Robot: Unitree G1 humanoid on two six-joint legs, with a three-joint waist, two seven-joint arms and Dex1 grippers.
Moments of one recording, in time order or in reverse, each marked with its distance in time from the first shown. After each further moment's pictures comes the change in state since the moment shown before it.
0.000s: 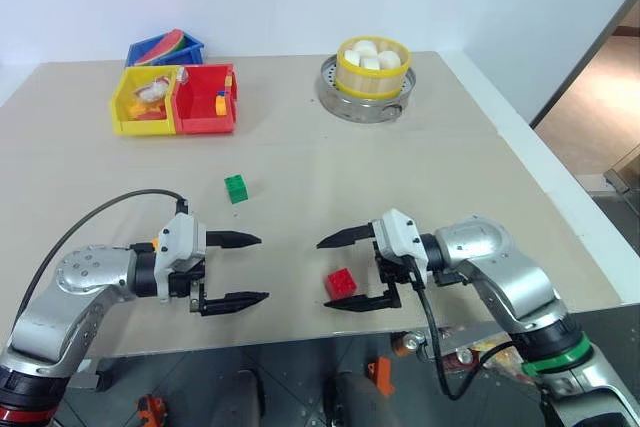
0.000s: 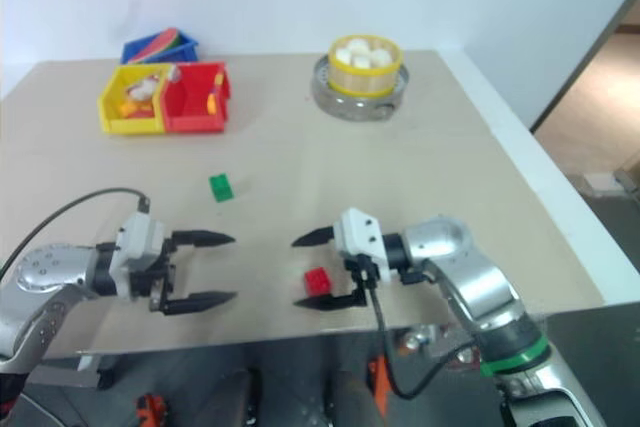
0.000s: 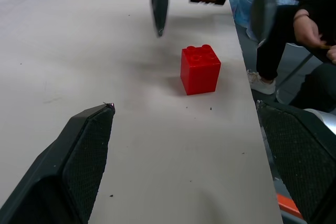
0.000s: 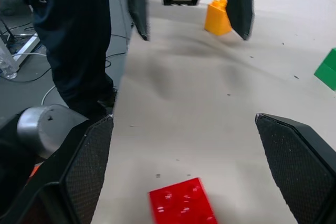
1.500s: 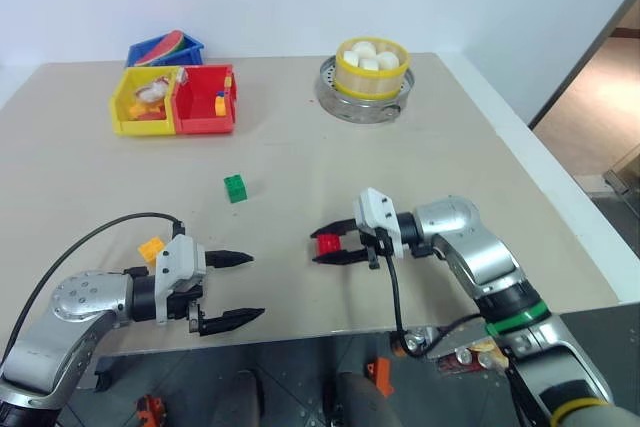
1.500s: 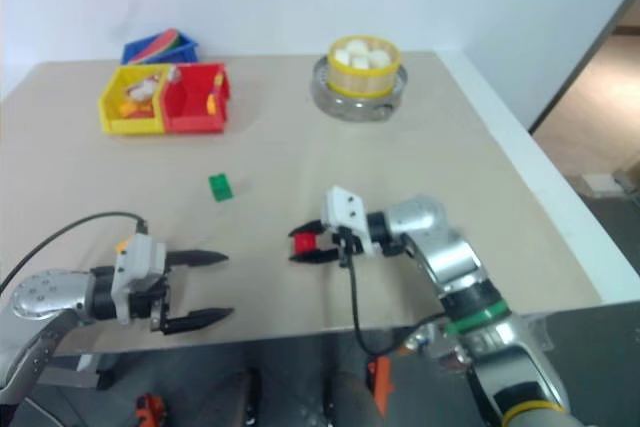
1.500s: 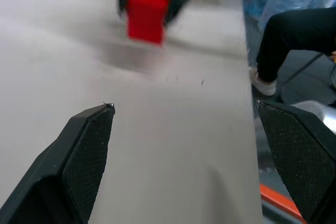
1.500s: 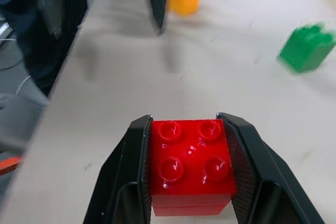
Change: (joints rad) left arm 0.161 -0.002 0.044 -0.048 0.049 0.007 0.078; right arm -0.249 0.158 0.047 0.409 -0.150 -0.128 0.028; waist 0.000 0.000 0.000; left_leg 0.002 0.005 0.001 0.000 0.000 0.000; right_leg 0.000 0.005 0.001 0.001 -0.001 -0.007
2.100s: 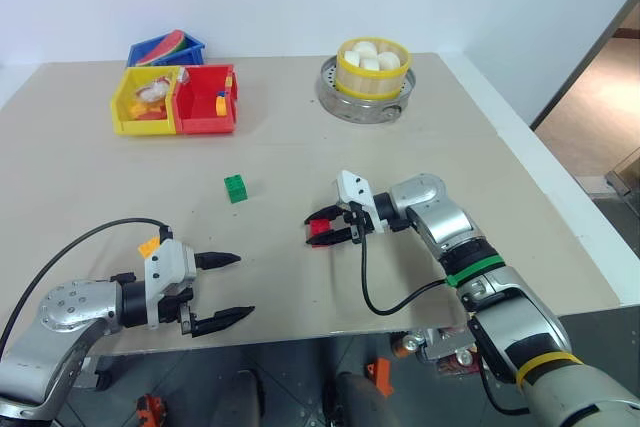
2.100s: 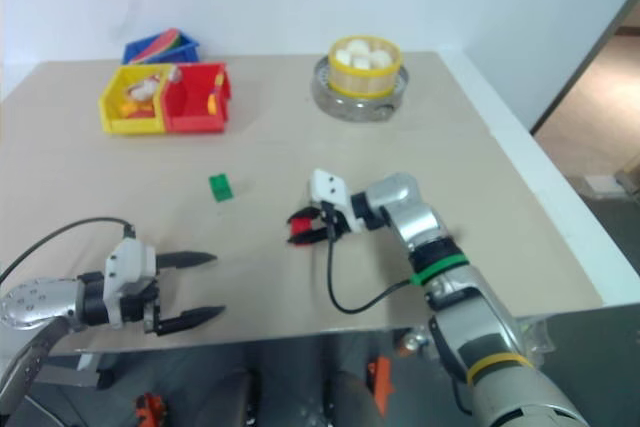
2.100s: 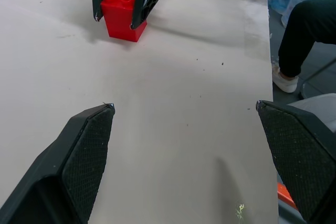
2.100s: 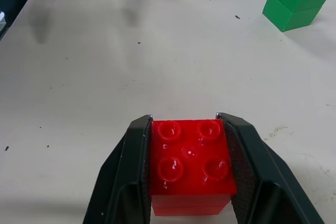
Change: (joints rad) left arm 0.035 -0.007 0.018 -0.003 0.013 -0.030 0.046; right arm -0.188 0.091 0.037 0.434 -0.115 -0.105 0.072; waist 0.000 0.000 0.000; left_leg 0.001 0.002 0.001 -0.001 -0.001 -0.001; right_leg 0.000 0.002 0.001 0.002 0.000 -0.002
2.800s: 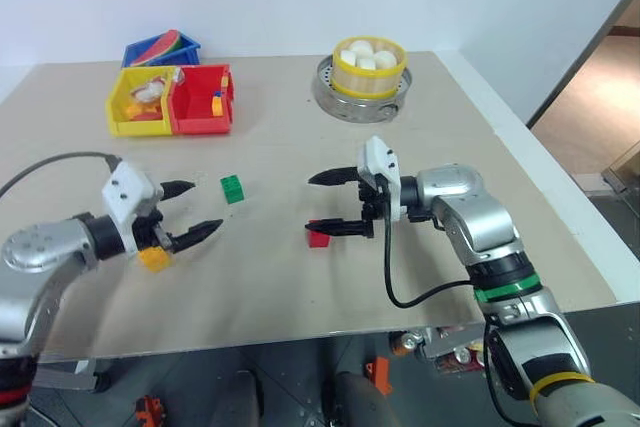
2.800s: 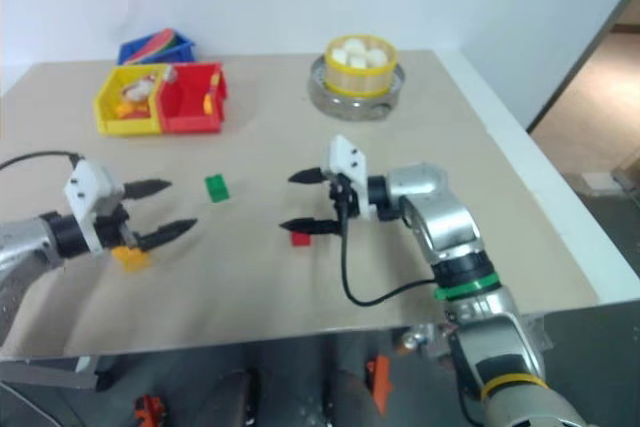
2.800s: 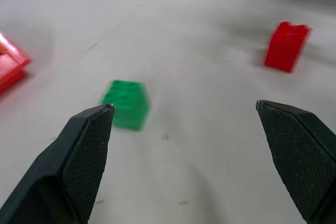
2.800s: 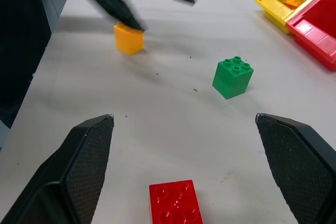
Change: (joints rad) left arm -0.350 0.105 0.107 0.232 -0.003 0.162 0.132; right arm 0.141 -0.077 -0.160 -0.531 0.152 0.296 -0.127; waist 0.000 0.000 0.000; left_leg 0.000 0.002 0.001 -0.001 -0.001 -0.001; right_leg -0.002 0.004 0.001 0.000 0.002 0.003
